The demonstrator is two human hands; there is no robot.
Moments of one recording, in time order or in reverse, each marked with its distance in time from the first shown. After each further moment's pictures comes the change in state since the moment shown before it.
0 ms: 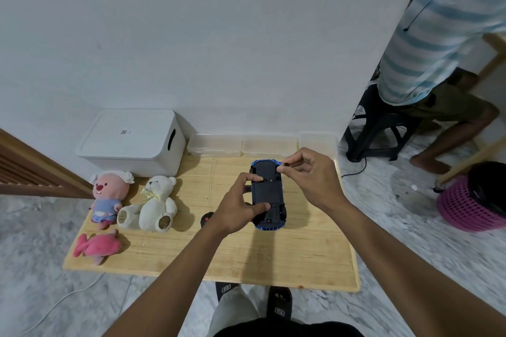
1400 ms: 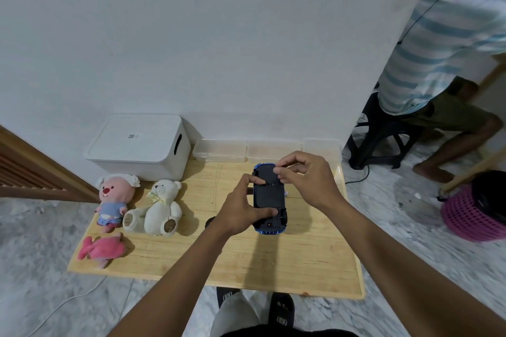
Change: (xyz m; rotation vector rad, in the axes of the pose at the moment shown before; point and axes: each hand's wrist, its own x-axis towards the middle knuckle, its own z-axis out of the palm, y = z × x) left_hand 0.000 0.004 -0.007 0.089 0.041 0.020; right_hand 0.005 -0.015 0.013 0.061 -0.090 0.012
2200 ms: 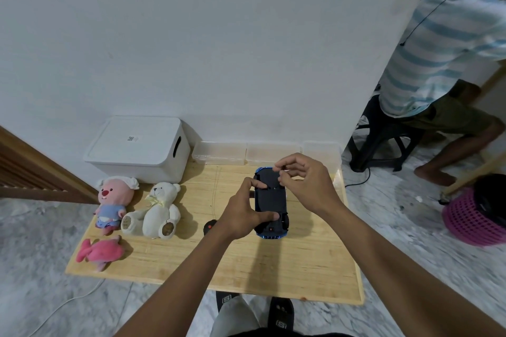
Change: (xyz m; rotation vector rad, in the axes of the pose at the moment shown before) left_hand 0.005 0.003 0.008 0.031 0.005 -0.019; right_hand 0.000 0.003 -0.002 -0.063 0.000 -0.051
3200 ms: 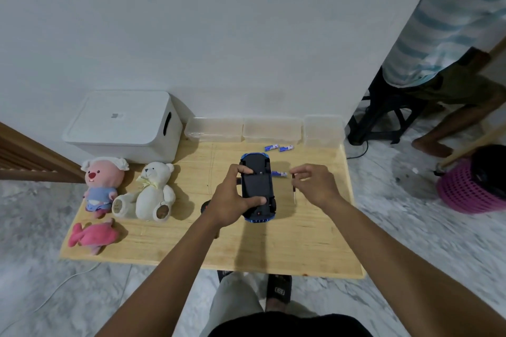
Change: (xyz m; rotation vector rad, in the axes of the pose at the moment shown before) left_hand 0.004 -0.038 -0.015 0.031 0.023 -0.047; right_hand -0.003 0.094 0.009 -0.242 0.043 0.501
